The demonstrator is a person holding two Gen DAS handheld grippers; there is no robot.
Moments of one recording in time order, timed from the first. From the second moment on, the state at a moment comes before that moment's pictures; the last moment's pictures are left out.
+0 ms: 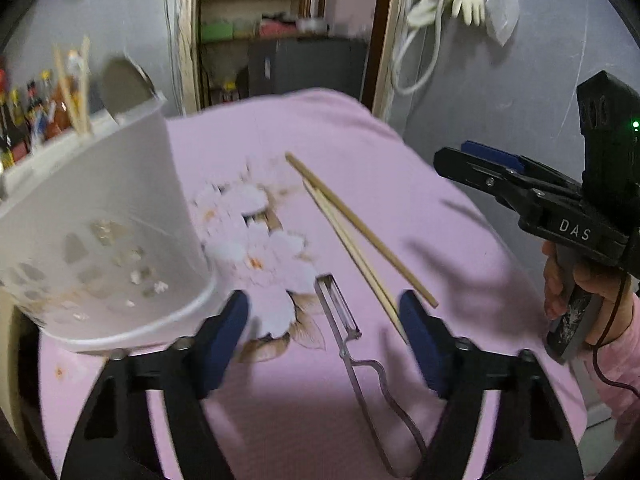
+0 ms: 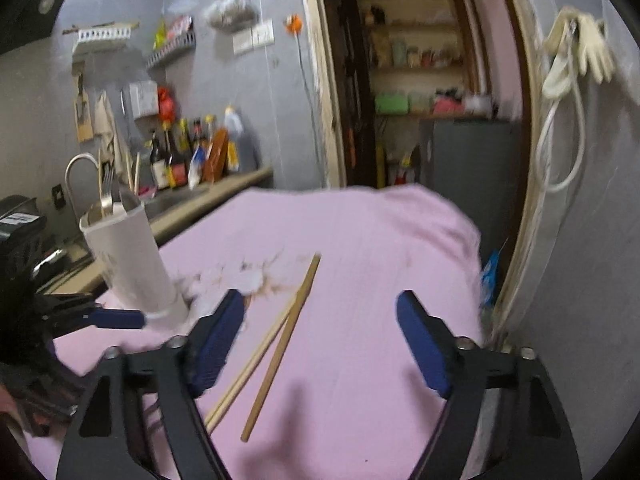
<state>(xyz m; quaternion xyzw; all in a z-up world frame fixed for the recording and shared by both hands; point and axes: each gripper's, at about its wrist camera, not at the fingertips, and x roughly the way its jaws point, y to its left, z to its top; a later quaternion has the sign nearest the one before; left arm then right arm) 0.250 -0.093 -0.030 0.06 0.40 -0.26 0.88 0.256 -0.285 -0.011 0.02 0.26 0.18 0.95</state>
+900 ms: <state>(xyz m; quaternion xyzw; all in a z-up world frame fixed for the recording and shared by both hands) 0.289 -0.118 -0.055 0.11 0.49 -0.23 0.84 0.340 -0.220 -0.052 -0.09 0.47 0.20 0.86</state>
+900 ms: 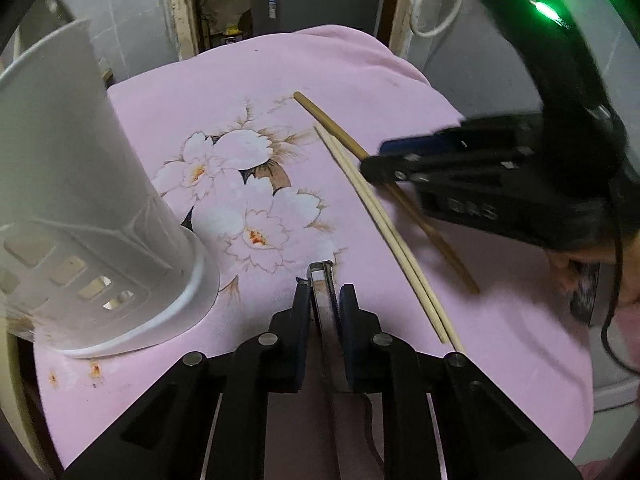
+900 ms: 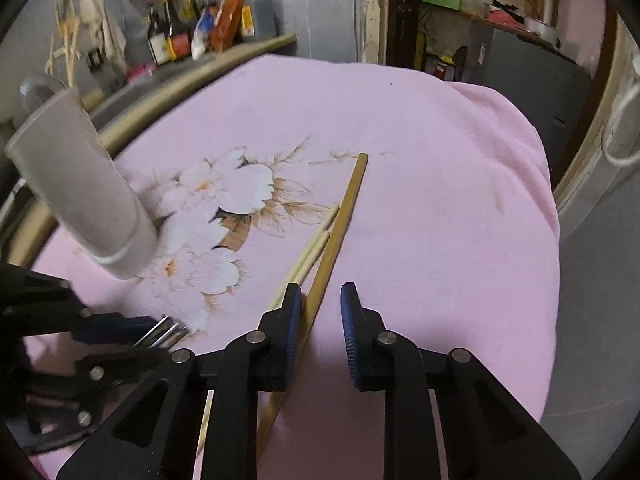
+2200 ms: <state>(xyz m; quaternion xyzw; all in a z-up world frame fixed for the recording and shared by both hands) 0.225 0.020 0.134 -0.06 0.07 -0.14 0.99 0.214 -0.185 0.091 0.08 -0.10 0.22 0.97</state>
